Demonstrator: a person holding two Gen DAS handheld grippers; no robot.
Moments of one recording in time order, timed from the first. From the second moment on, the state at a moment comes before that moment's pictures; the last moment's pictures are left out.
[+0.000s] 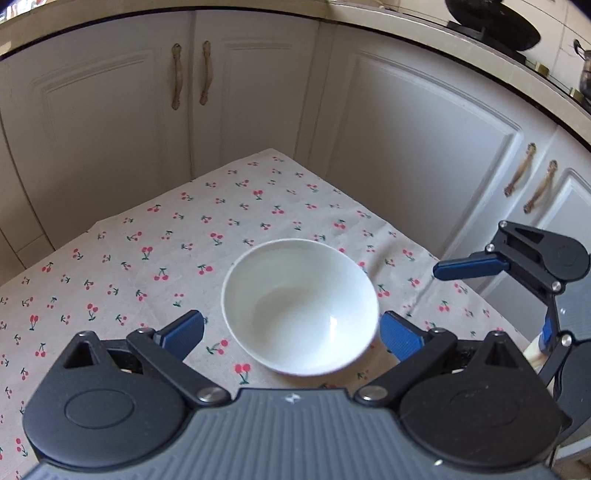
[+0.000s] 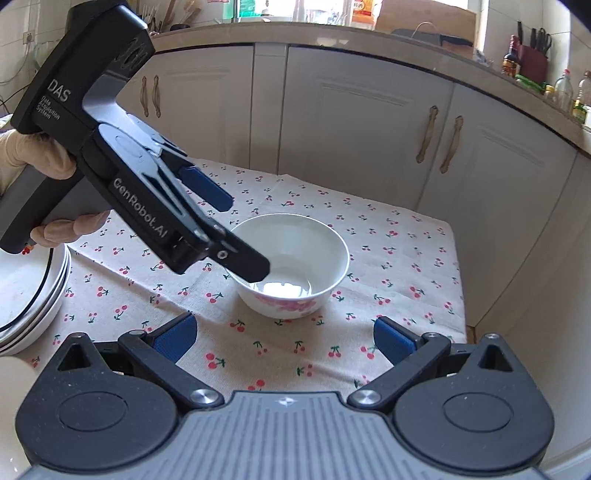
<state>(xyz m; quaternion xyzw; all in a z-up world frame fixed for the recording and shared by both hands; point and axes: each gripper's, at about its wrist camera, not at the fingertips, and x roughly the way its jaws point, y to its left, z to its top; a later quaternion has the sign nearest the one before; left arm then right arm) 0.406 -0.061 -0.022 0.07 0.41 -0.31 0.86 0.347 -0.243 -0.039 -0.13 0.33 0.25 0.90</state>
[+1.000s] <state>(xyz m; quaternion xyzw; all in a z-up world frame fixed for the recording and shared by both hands) 0.437 -0.076 -0.049 0.08 0.43 -0.33 0.83 0.389 -0.221 -0.067 -0.15 0.33 0.27 0.89</state>
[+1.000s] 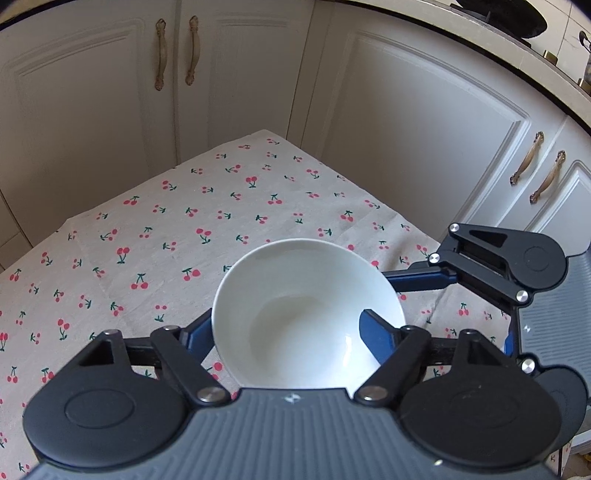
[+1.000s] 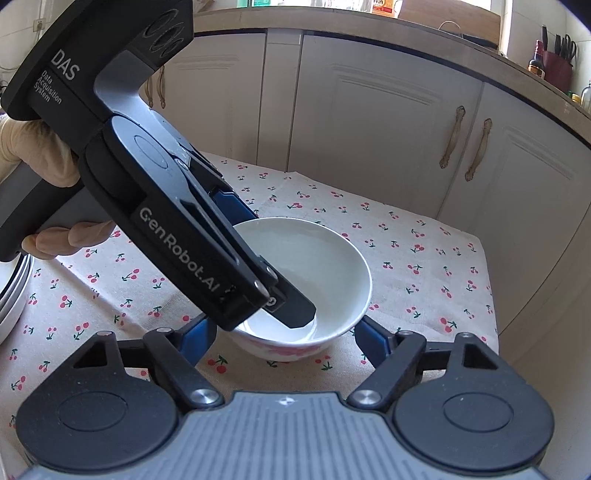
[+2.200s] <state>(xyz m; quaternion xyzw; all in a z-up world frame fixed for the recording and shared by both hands) 0.299 -0.066 0.031 0.07 0.40 -0.35 0.84 0.261 -0.220 0.006 -0.15 0.32 0.28 0.89</state>
